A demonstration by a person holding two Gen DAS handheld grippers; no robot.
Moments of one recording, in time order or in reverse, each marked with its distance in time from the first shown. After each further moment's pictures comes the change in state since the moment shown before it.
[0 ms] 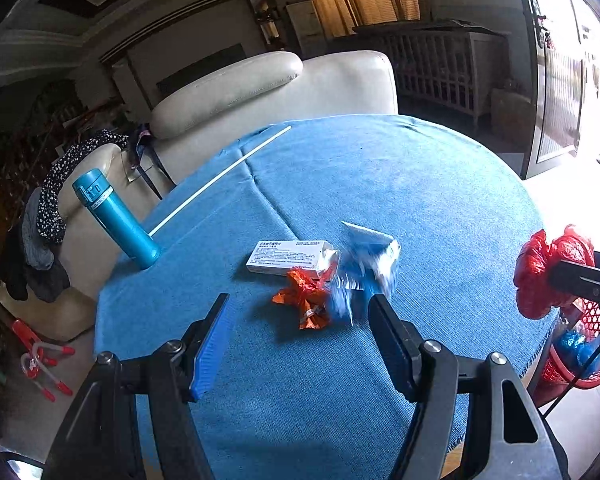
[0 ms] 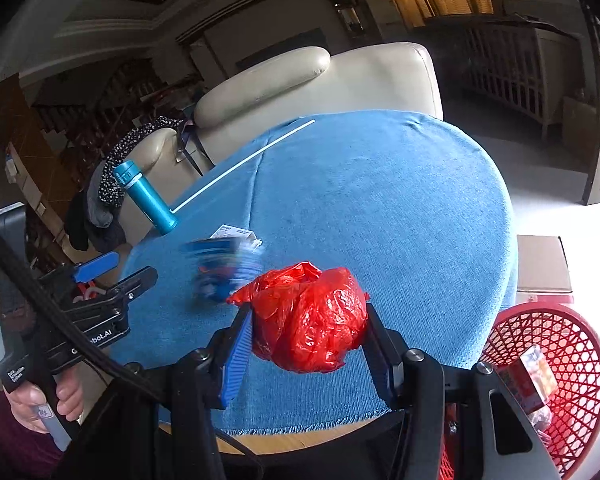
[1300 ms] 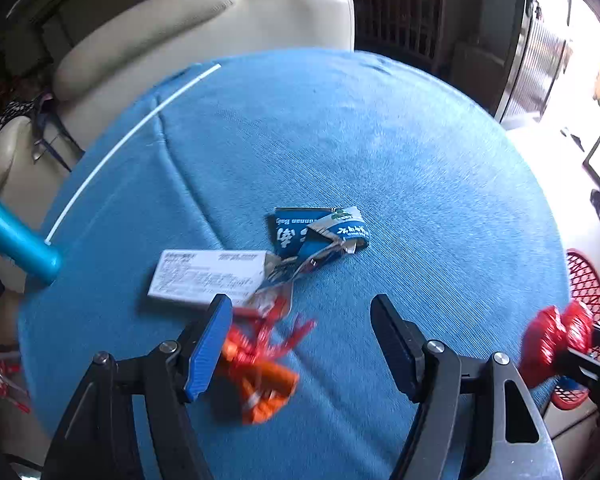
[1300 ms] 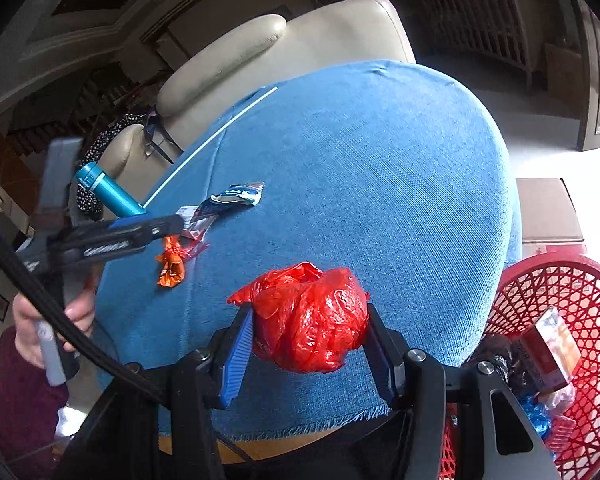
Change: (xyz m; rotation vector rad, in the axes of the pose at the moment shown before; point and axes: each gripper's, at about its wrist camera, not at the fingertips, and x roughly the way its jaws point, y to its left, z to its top) left arm 0.140 -0.030 0.062 0.061 0.269 -0.237; right arm 0.060 -0.051 -0.015 0.135 0.098 -0.006
